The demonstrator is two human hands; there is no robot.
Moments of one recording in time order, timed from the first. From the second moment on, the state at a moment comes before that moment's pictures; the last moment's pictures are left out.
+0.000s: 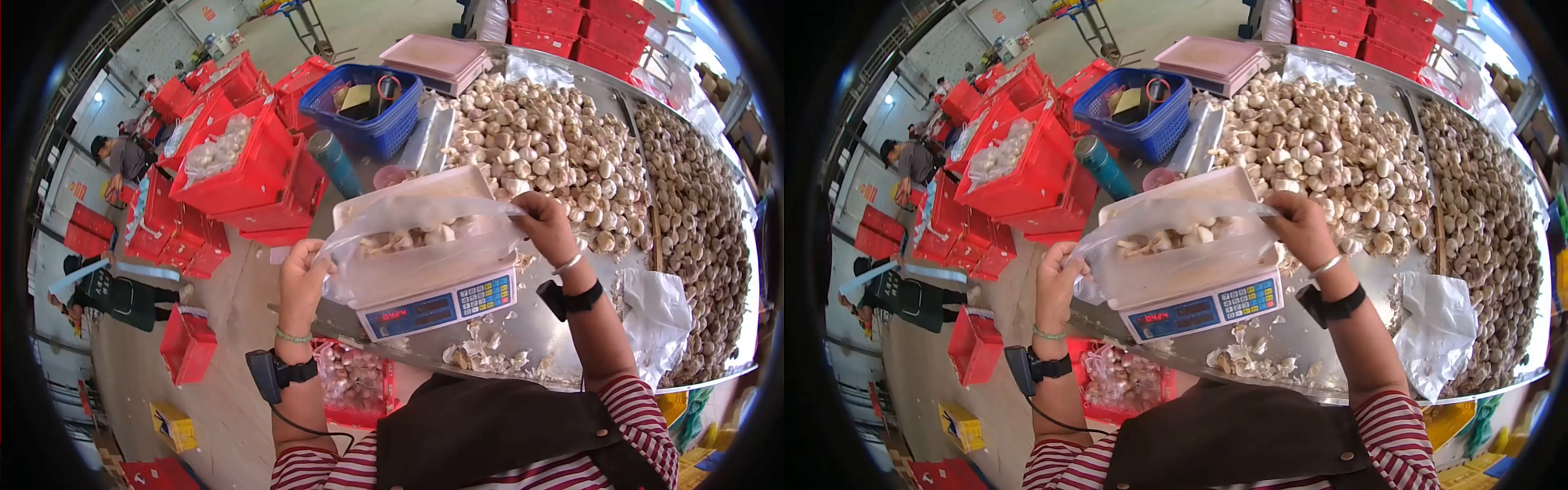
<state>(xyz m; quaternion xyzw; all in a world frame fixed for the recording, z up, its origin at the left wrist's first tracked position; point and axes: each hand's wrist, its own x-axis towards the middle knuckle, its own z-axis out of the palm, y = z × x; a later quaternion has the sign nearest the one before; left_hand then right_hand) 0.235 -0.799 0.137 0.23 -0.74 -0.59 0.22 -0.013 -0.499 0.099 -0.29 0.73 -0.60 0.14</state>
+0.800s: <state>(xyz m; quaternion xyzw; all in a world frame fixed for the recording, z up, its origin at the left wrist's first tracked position) 0.220 -0.724 0.143 0.22 -0.67 -0.62 0.35 -0.079 -0.359 -0.073 -0.21 0.92 -0.32 -0.04</state>
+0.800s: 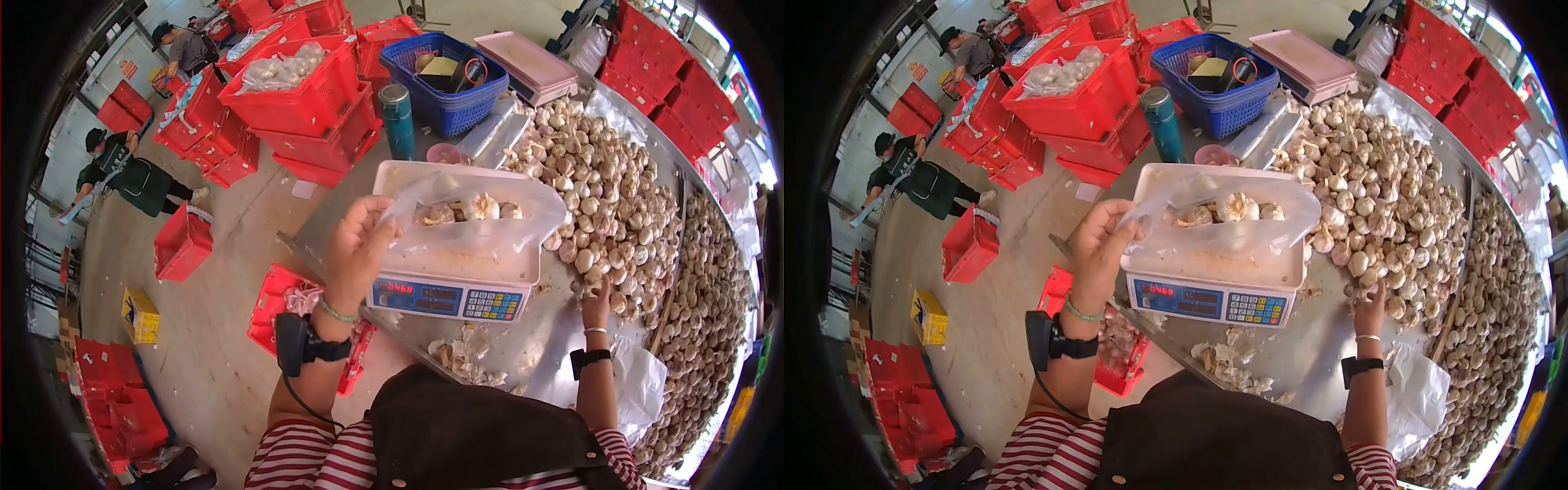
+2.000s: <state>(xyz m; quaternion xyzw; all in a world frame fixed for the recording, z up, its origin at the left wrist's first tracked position) 0.224 -0.712 0.145 0.11 -0.63 -0.66 0.41 0.071 -0.513 0.148 -0.23 0.36 -0.76 0.49</state>
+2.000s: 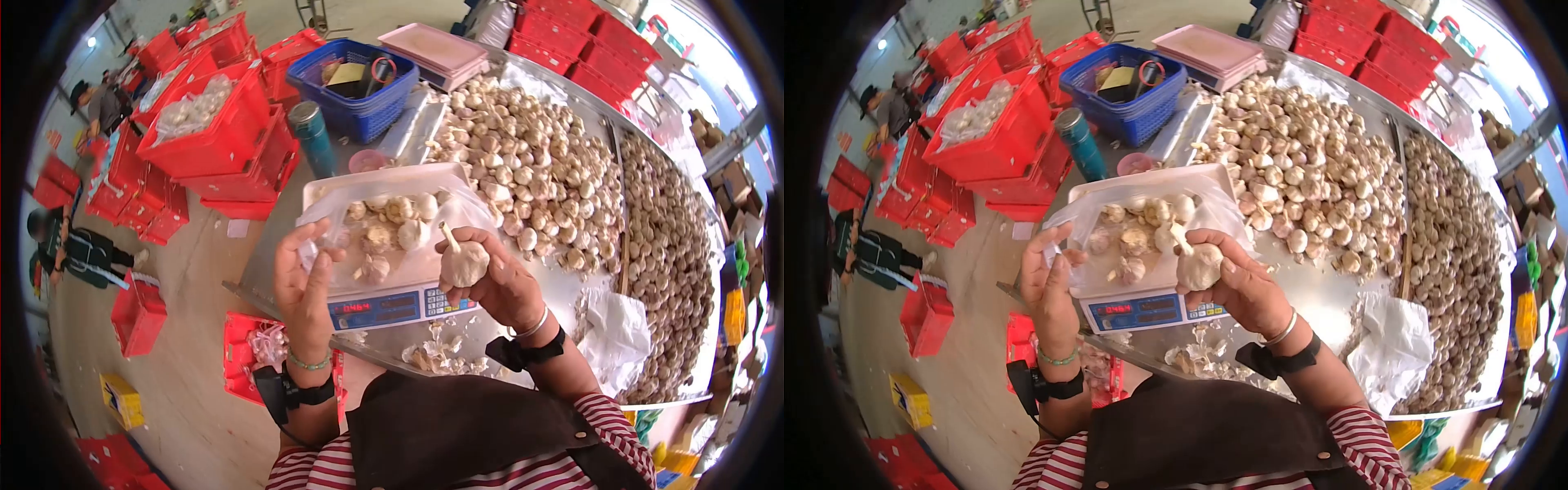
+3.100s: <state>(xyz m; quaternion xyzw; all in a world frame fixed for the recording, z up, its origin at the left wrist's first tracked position) 0.234 -0.729 0.134 0.21 -0.61 -0.64 0.42 0.025 -0.567 0.168 -0.68 0.71 -0.14 0.08</state>
